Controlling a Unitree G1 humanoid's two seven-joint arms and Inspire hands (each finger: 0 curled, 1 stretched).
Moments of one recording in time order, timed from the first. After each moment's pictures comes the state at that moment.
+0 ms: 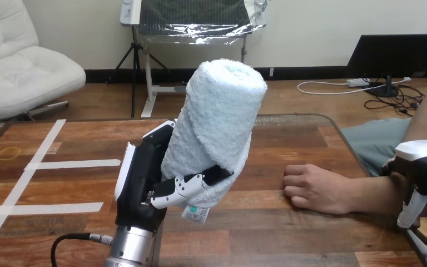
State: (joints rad) left arm -0.09 -0.03 -0.01 0.51 -0.14 -0.82 -0.27; right arm -0.40 -0.87 0.31 0.30 -0.85 0.16 0.66
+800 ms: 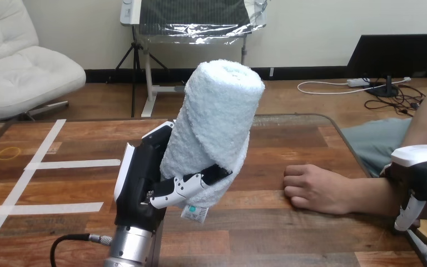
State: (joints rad) left arm -0.09 -0.03 -0.01 0.51 -0.13 -0.80 -0.25; right arm -0.40 -0.86 0.35 0.34 -0.85 0.13 0.62
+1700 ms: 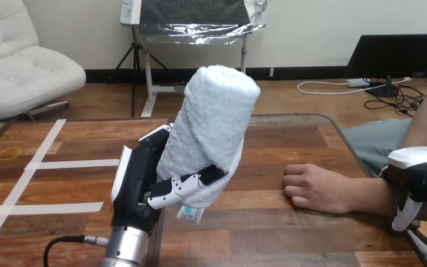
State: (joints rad) left arm -0.09 -0.02 0.01 0.52 -0.06 -0.77 -0.20; right arm -0.43 -0.84 0.36 0.40 -0.86 0.10 0.58
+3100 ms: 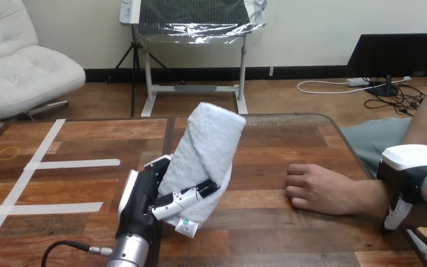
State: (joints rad) left arm -0.21 0.03 0.02 0.85 0.02 -0.64 -0.09; right arm -0.41 -0.79 0.37 0.51 -0.84 0.06 0.34
